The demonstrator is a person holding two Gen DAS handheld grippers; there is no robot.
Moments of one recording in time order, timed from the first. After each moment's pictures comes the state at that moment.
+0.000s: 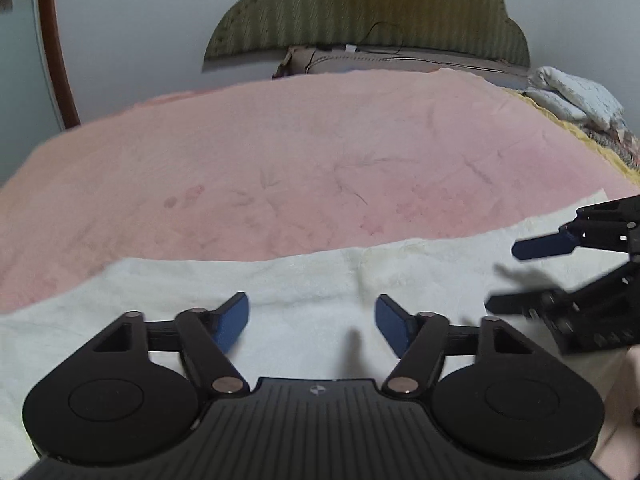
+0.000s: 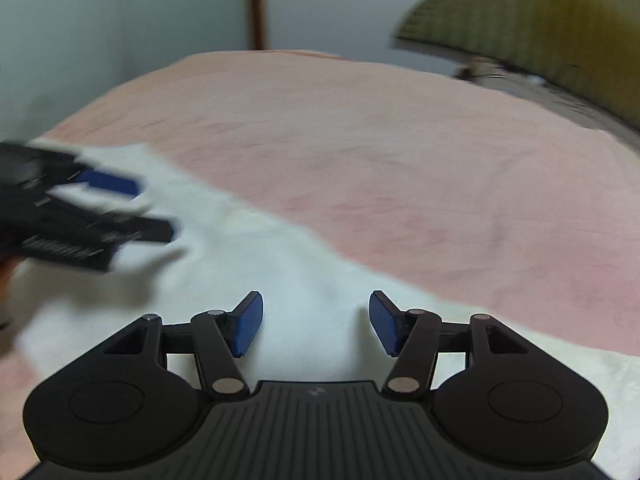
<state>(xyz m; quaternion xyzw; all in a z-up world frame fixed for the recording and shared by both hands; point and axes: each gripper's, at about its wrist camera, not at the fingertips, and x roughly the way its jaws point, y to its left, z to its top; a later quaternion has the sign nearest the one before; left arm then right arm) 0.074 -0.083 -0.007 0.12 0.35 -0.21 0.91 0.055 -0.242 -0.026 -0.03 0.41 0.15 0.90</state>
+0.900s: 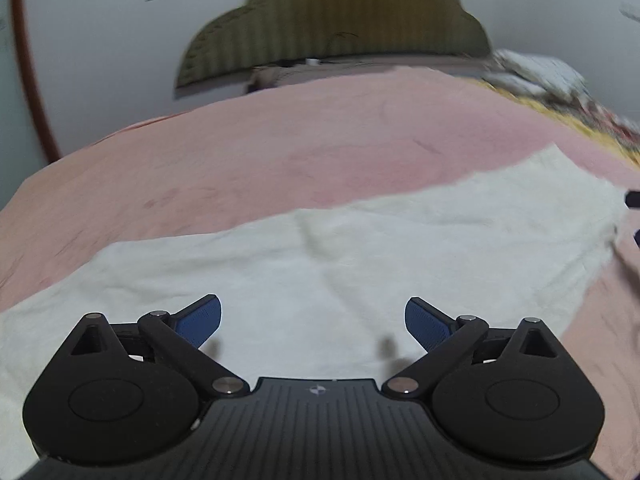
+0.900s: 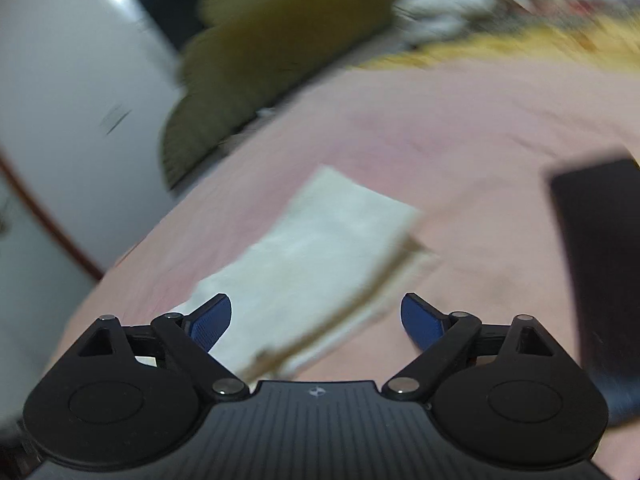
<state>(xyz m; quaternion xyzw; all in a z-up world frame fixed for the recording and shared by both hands) 0.014 -0.097 -0.018 0.17 0.31 -0.26 0.90 -0.149 -0.431 -0.069 0.40 0.24 -0.20 0.87</state>
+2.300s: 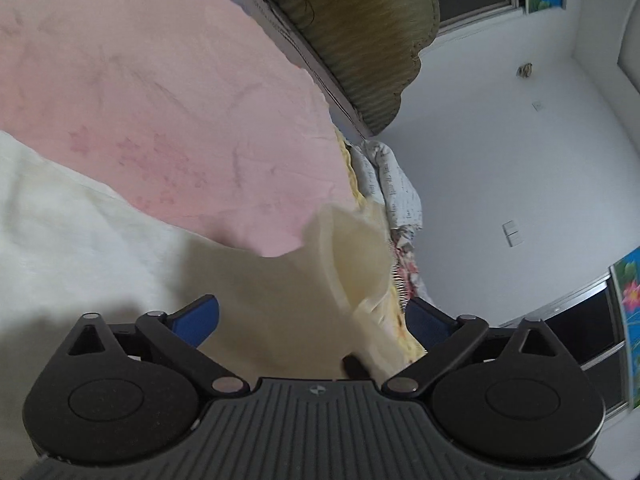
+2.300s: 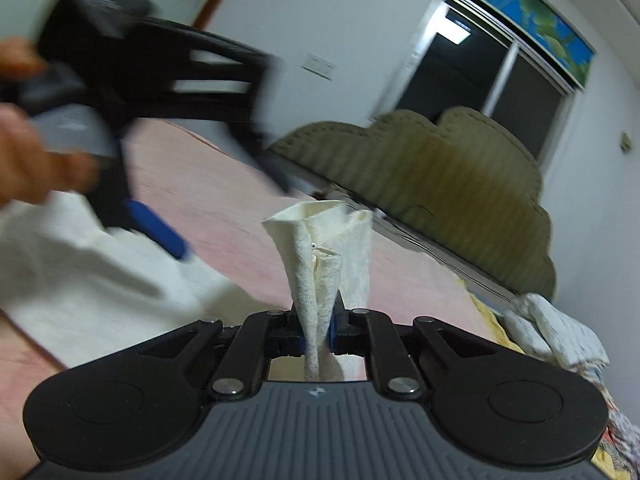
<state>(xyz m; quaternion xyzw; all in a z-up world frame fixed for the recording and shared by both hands) 0.112 -0.164 -0.025 -0.32 0.48 -0.43 0.70 -0.067 -0.248 -0.027 -0.22 0.19 -0.08 0.95</state>
